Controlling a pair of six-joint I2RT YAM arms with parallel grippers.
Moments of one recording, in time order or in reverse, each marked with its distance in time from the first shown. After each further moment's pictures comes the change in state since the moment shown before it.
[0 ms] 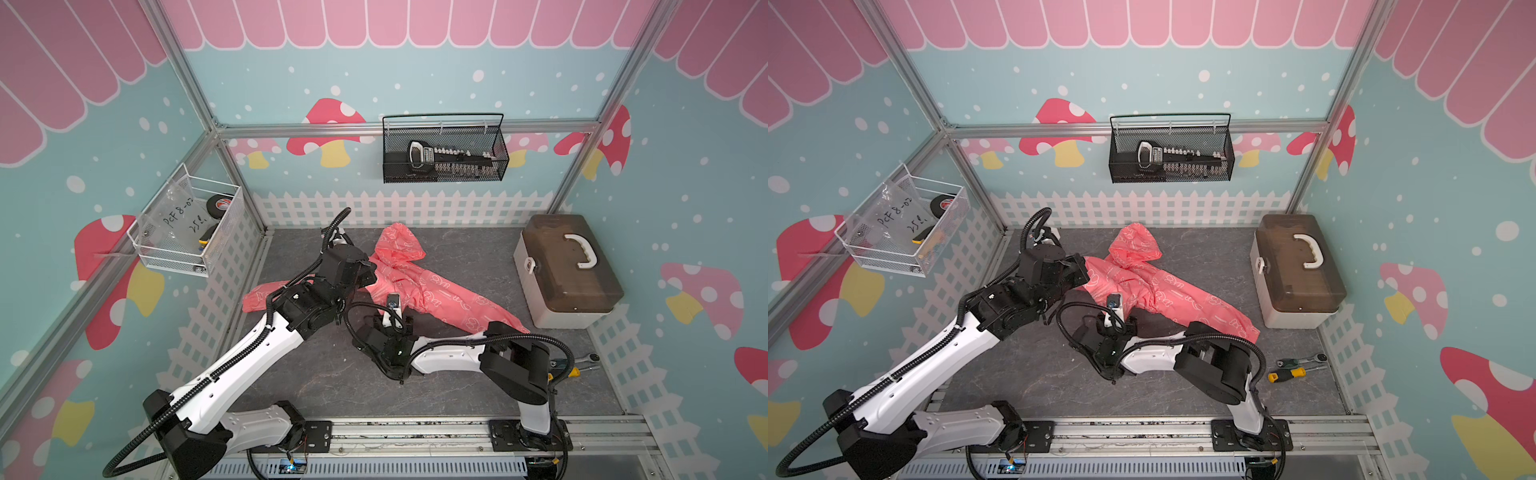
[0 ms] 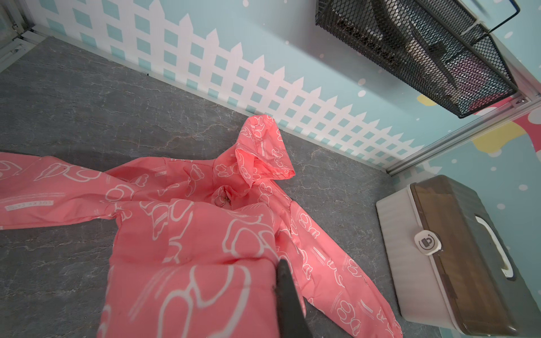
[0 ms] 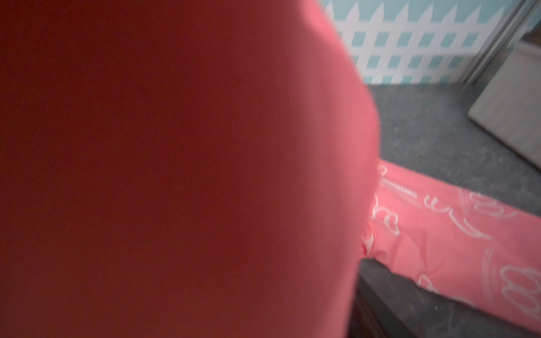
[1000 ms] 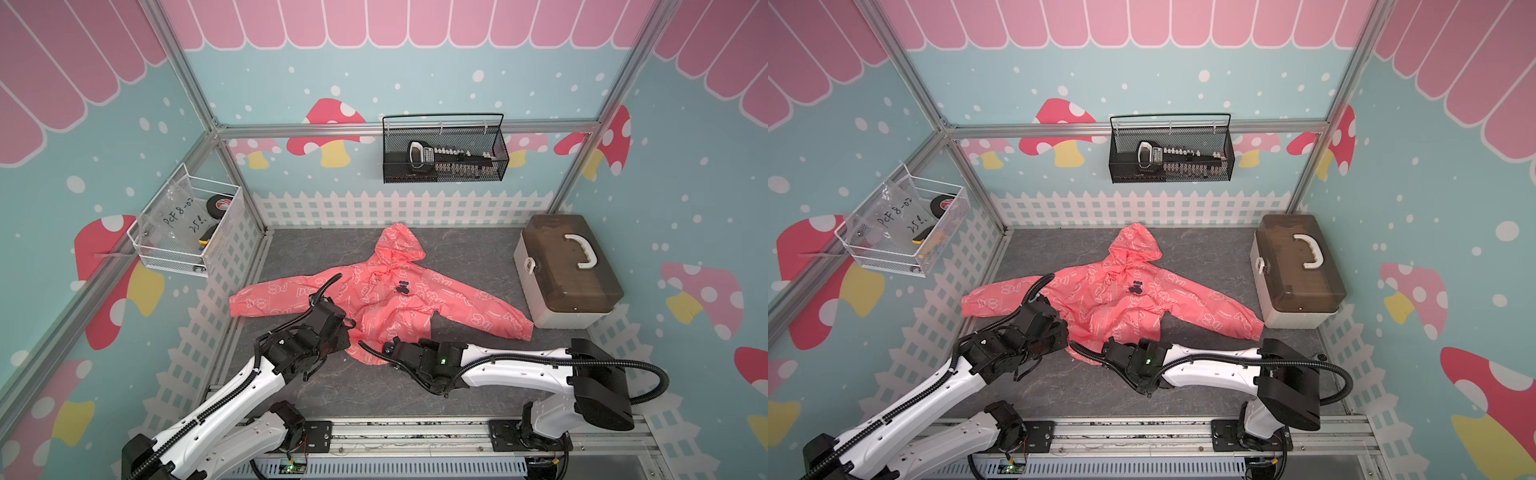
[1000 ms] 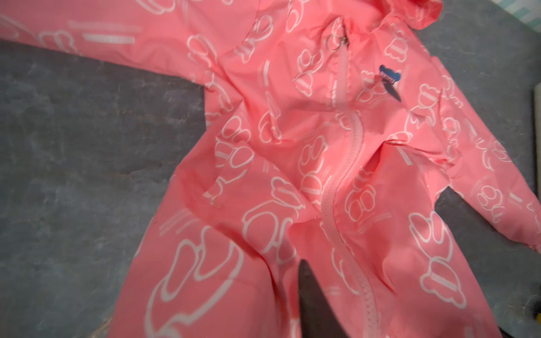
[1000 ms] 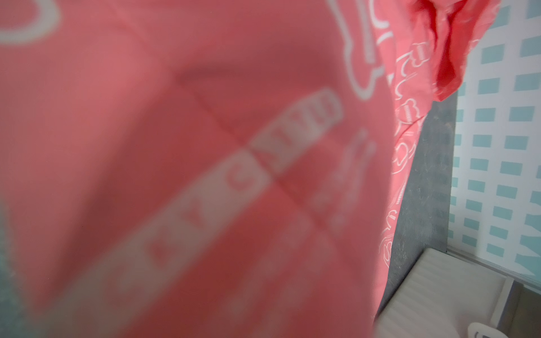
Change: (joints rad) left arm 0.056 -0.338 -0.543 -0.266 0.188 -0.098; right arm 0.050 -0.381 -0.111 -0.697 -0.577 -0.981
